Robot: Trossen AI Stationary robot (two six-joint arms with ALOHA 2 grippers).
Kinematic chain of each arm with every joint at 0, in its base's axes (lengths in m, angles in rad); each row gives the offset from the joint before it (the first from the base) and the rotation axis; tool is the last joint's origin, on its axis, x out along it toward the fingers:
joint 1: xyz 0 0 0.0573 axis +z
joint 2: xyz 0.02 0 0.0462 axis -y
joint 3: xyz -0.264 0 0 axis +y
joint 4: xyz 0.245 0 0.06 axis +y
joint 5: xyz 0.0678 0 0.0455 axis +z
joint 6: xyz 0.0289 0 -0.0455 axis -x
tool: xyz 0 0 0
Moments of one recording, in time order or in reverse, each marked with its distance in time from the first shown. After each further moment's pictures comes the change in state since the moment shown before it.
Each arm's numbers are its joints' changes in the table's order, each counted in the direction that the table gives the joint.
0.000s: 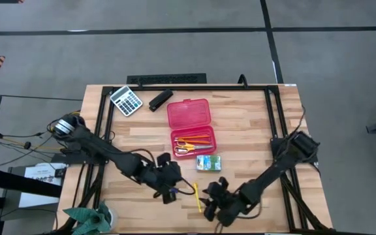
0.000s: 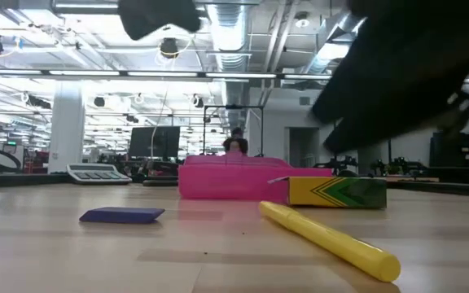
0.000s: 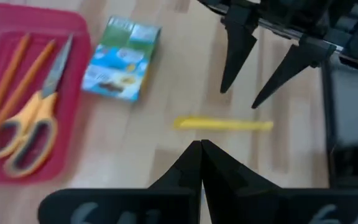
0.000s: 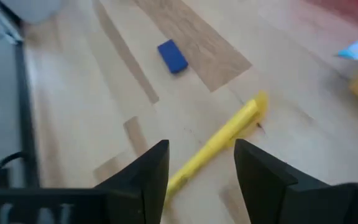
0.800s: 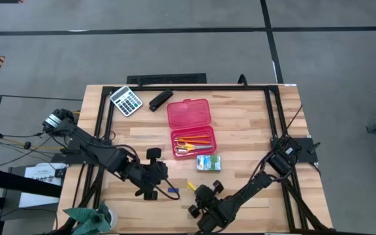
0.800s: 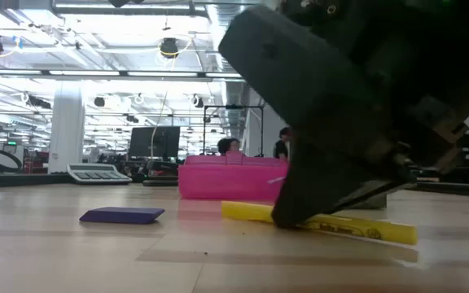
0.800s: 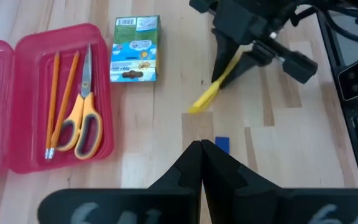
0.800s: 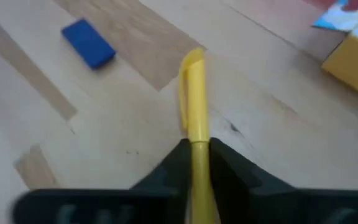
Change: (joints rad) left arm -0.046 0.149 0.000 0.221 0.012 -0.209; right arm -0.030 -0.405 -0.474 0.648 -0.038 -0.345
